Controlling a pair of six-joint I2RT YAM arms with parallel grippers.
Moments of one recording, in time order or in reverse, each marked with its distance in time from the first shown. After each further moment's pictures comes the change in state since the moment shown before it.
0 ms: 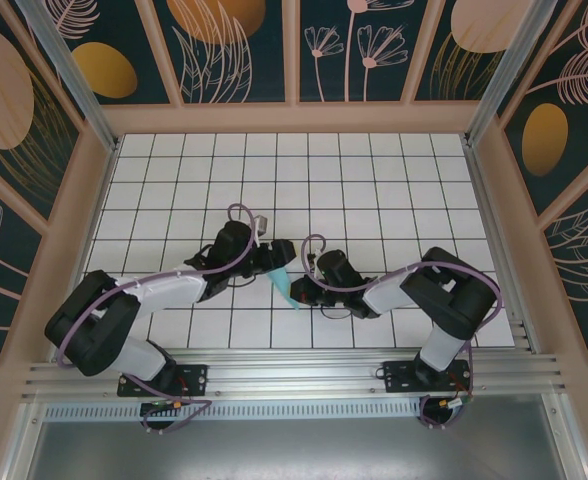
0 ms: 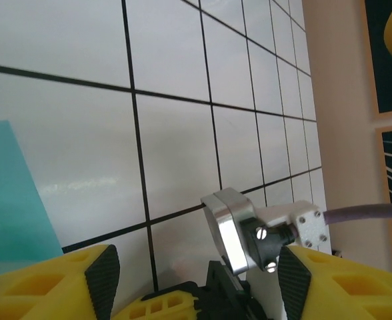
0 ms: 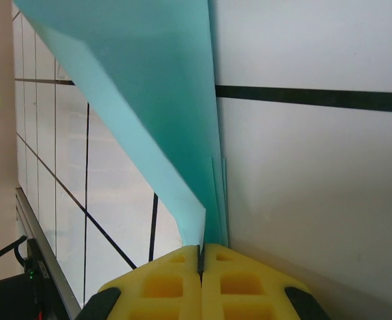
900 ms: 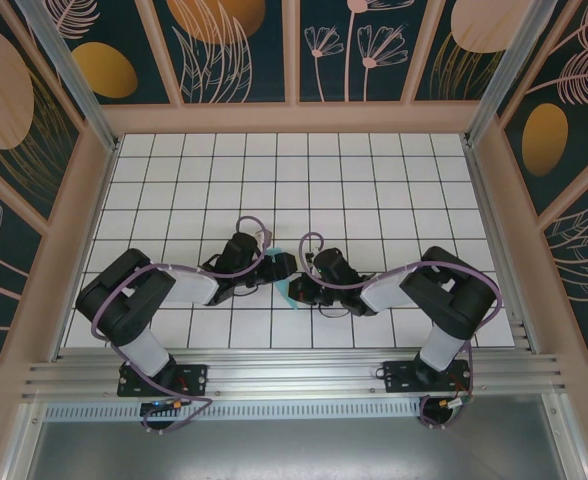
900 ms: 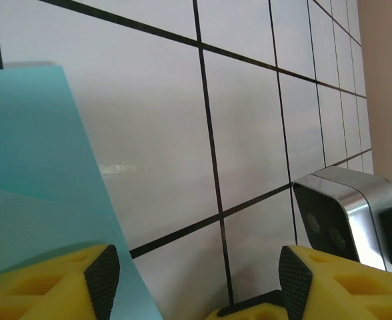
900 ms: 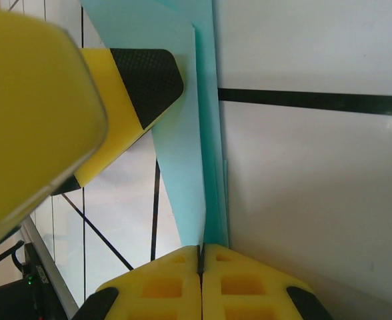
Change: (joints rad) left arm -0.002 0.202 -0.063 0.203 0.000 0.055; right arm 0.008 0.003 0.035 -0.063 0.008 0.014
